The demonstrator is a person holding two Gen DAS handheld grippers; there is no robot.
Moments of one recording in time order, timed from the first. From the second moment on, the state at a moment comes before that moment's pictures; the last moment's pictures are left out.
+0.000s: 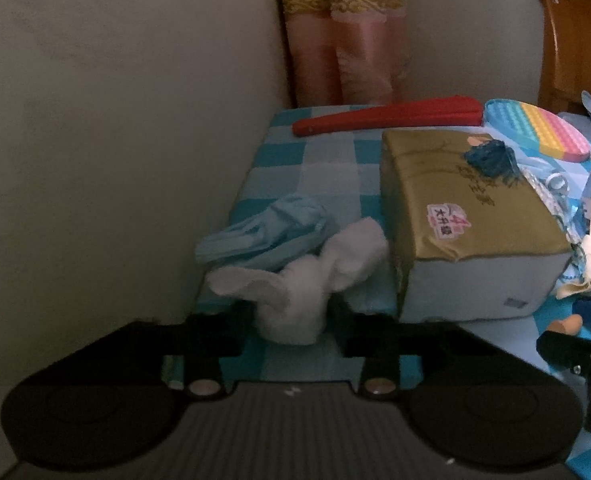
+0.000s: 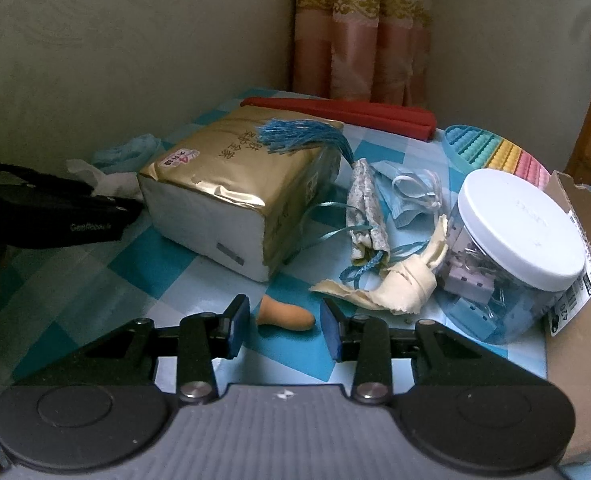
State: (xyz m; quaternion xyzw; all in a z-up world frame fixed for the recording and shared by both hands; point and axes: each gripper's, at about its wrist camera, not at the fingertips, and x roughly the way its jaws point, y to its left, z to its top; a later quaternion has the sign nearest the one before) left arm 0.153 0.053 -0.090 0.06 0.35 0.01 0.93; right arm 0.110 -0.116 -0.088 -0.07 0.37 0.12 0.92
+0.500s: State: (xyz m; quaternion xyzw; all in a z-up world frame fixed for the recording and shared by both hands) left arm 0.151 0.059 -0.081 0.04 0.34 0.00 0.94; right arm 0.107 -0.115 -0.082 -0.07 0.36 0.11 0.92
